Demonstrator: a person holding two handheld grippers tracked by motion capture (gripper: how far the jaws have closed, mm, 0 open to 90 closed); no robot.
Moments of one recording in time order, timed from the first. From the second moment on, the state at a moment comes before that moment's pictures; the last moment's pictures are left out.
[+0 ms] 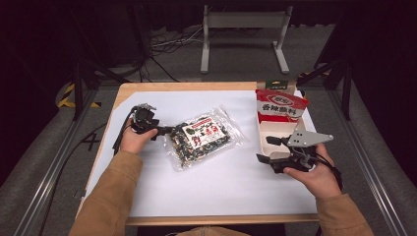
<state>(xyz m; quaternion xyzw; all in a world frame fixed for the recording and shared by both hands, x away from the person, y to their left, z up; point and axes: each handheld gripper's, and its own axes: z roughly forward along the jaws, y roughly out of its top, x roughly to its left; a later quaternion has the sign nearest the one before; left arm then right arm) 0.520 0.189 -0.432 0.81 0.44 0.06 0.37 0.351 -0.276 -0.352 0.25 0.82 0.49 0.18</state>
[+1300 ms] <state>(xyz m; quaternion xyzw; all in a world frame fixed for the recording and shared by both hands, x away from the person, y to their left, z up) 0.495 0.182 -0.419 0.83 0.40 0.09 0.38 0.354 -0.267 -0.360 0.26 0.82 0.48 0.17</state>
